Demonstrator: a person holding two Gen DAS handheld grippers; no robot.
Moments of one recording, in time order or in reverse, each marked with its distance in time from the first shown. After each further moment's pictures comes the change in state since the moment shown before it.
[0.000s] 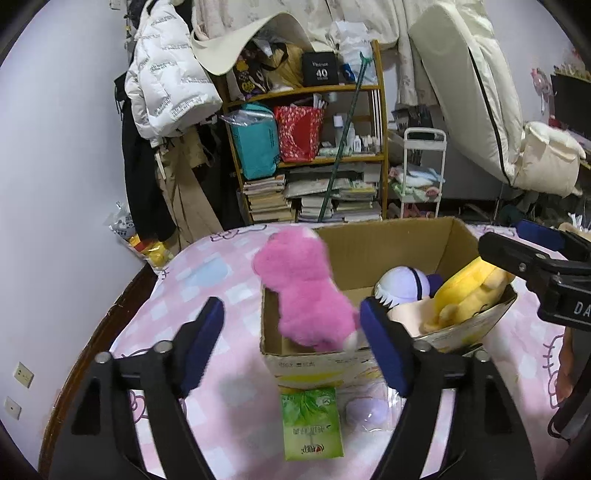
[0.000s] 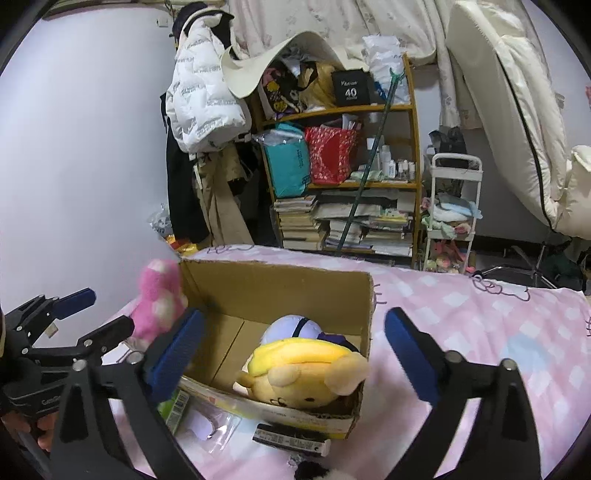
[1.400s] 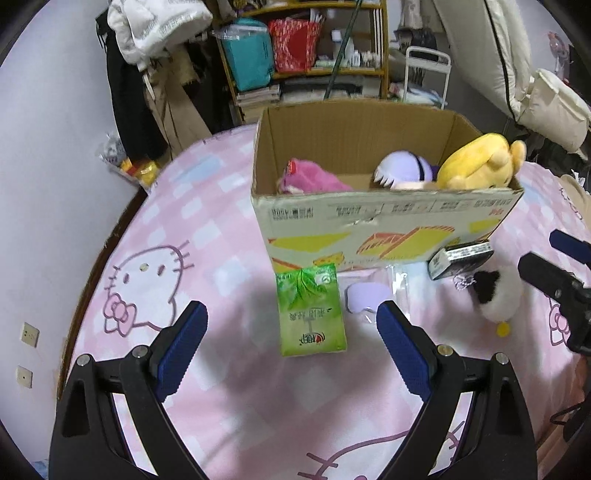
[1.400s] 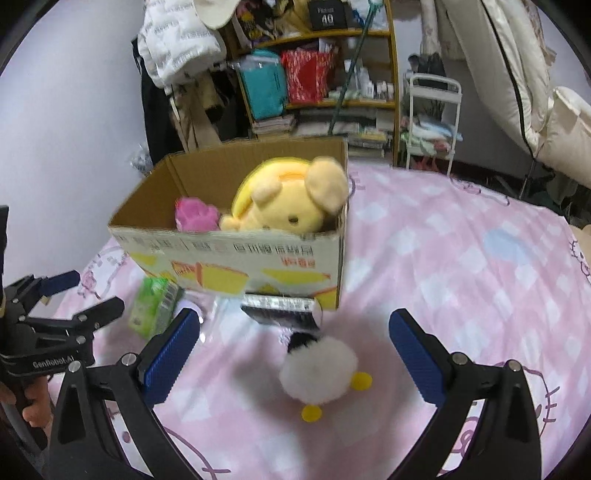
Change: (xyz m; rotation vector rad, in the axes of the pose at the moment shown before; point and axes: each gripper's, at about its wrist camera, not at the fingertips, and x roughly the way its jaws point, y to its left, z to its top) left arm 0.014 0.001 -0.053 0.004 0.376 -0.025; right arm -0.016 0.000 -0.070 0.059 0.326 -0.076
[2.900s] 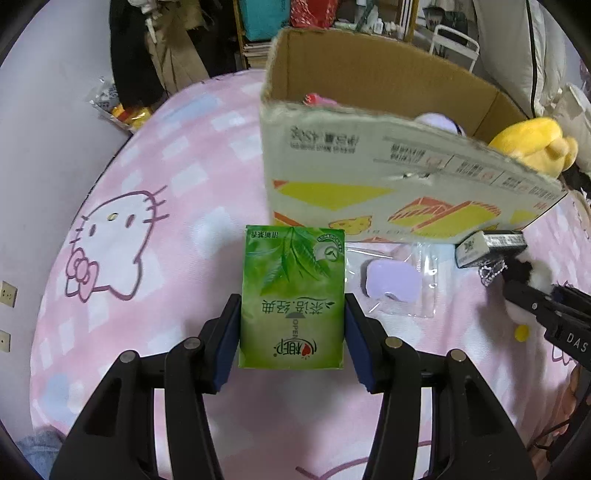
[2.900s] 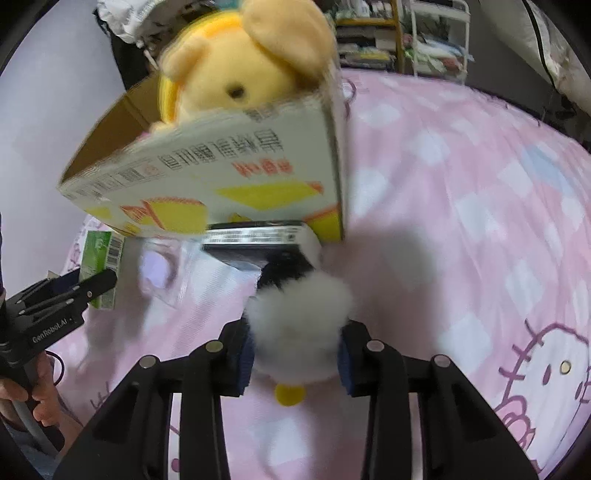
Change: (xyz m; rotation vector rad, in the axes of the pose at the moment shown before) left arm 0.041 0.009 -0.010 -0.112 0.136 -0.046; right arm 0.061 -0.016 -0.017 0.089 0.249 0.069
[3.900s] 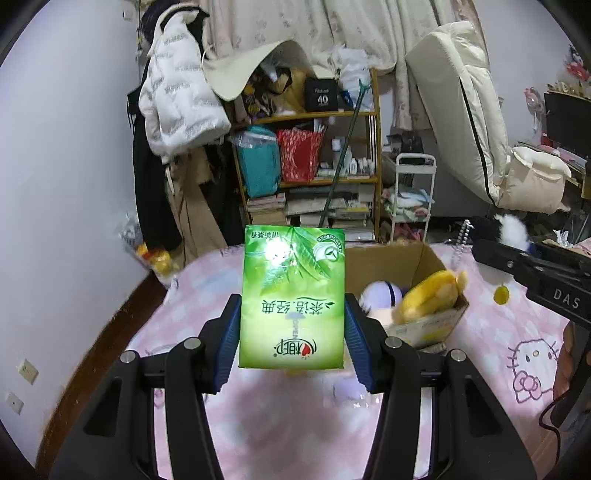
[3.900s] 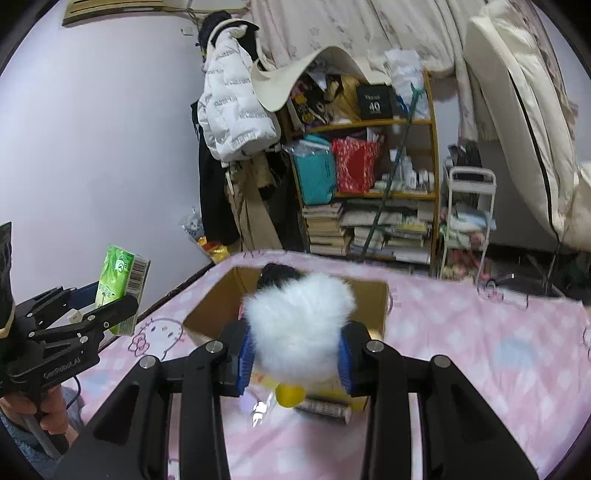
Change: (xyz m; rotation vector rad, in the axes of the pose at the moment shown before) left arm -0.166 -0.013 0.018 0.104 -0.571 0.026; right arm -0.147 0.058 0.042 -0.226 -0.568 0.100
